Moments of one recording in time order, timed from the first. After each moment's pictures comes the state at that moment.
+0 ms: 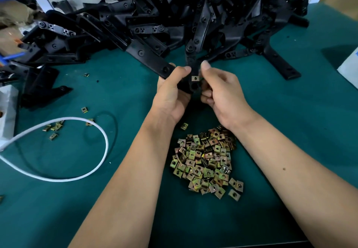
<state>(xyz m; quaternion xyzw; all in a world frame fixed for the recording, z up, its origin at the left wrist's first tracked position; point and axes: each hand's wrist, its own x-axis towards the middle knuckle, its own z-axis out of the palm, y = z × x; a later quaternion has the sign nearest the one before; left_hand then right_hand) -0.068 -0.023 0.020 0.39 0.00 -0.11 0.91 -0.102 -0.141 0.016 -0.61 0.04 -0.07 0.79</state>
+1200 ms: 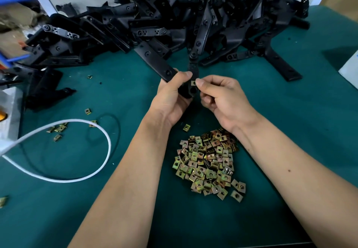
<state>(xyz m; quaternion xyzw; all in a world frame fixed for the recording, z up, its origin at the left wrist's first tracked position) -0.061 -0.010 0.012 0.43 -0.02 -0.16 0.89 -0.111 -0.141 0.018 -0.59 0.04 -0.03 0.81</state>
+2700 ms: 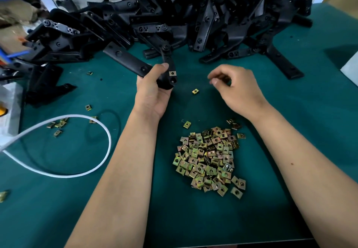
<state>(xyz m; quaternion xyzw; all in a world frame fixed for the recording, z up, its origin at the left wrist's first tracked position) -0.048 0.019 0.017 0.38 0.05 -0.05 0.92 -0.099 -0.181 0.021 -0.91 -0.03 -0.16 0.39</state>
